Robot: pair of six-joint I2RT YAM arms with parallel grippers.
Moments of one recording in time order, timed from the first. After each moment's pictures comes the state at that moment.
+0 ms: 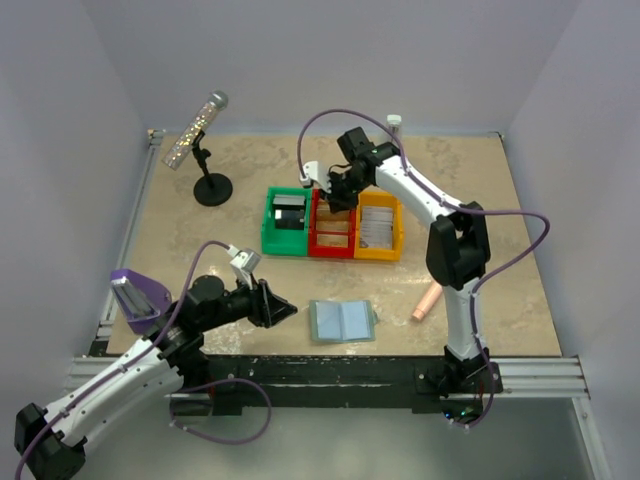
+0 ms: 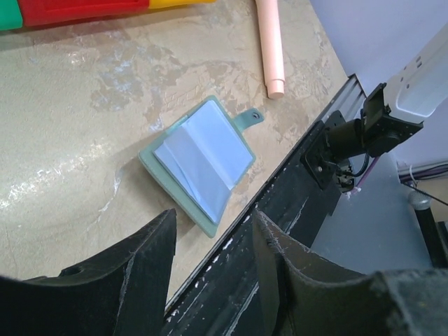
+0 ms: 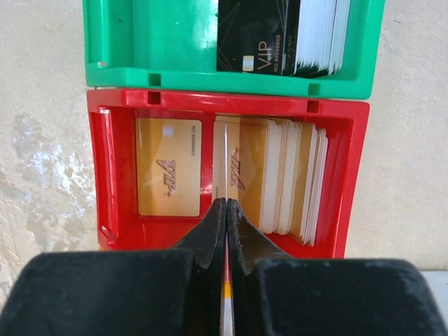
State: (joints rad) left arm -0.73 0.47 0.28 -0.14 0.30 -0.64; right arm 0.51 2.11 1.92 -0.93 -0.48 -0.97
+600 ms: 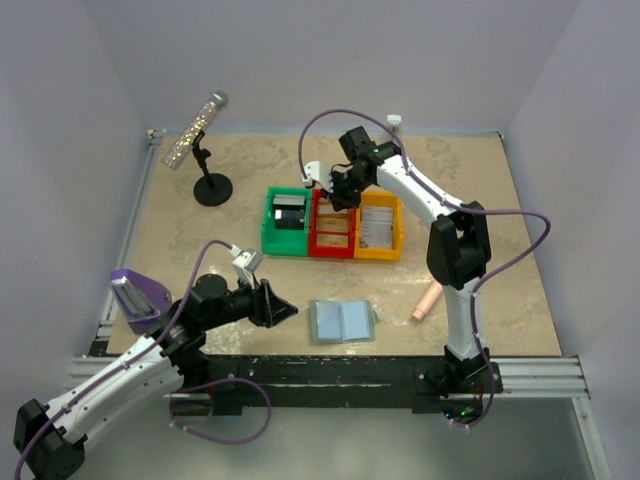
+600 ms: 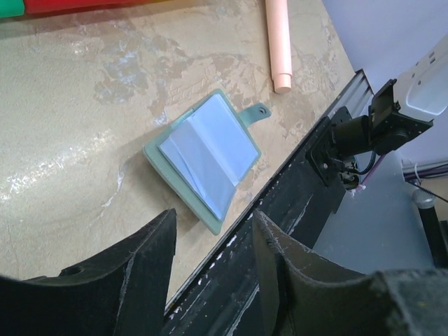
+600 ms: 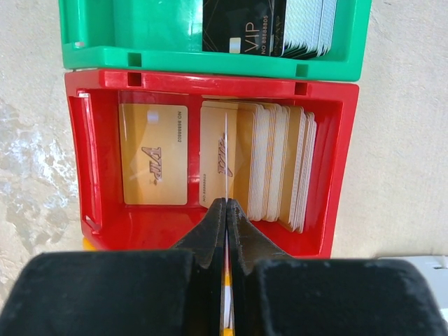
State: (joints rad) left arm -0.73 0.51 0.28 -0.14 0.30 -0.64; right arm 0.50 2.11 1.92 -0.93 -0.43 -0.99
